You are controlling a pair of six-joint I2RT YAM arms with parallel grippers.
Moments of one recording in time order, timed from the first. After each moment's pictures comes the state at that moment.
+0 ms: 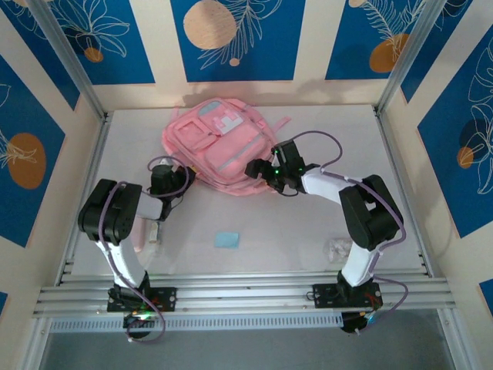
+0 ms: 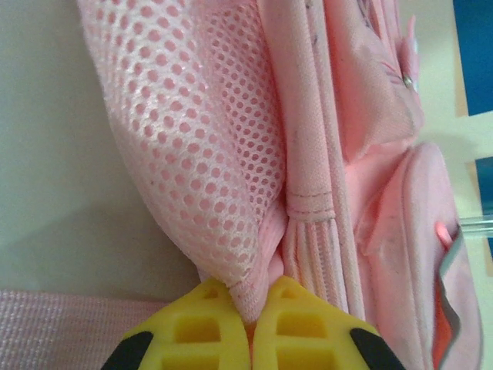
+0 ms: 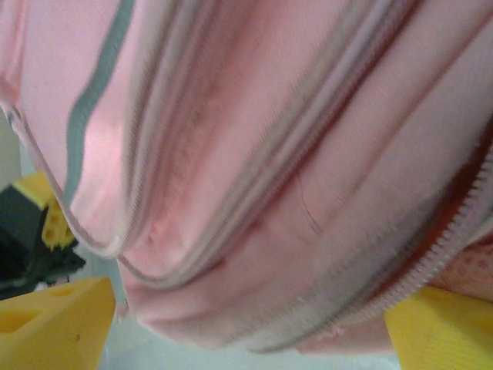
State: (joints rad) left arm -0.22 1.81 0.59 0.81 0.22 -1.03; right arm 0.46 1.77 1.05 -0.09 -0.33 0.81
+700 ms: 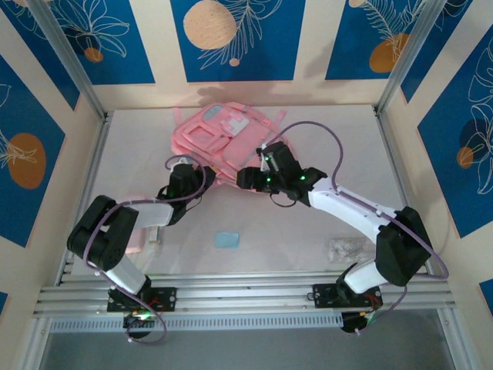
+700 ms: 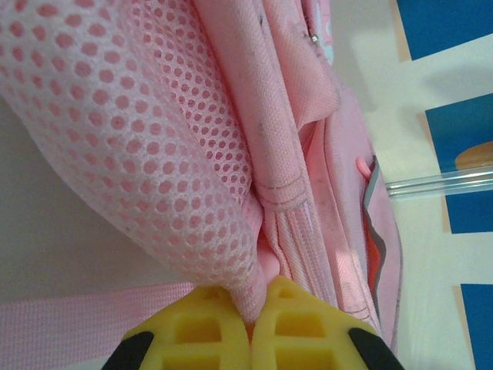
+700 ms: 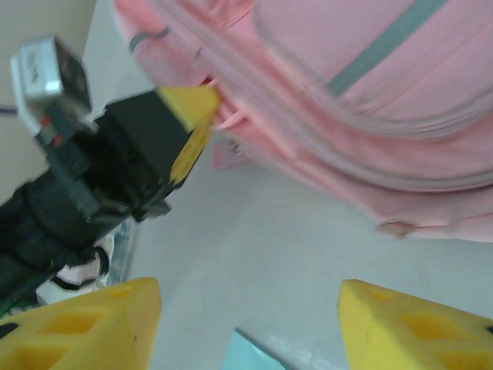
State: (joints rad) left arm -0.47 1.62 0.63 0.59 0.05 -1.13; right arm 0.70 1.47 1.08 -0.33 -0.18 0.68
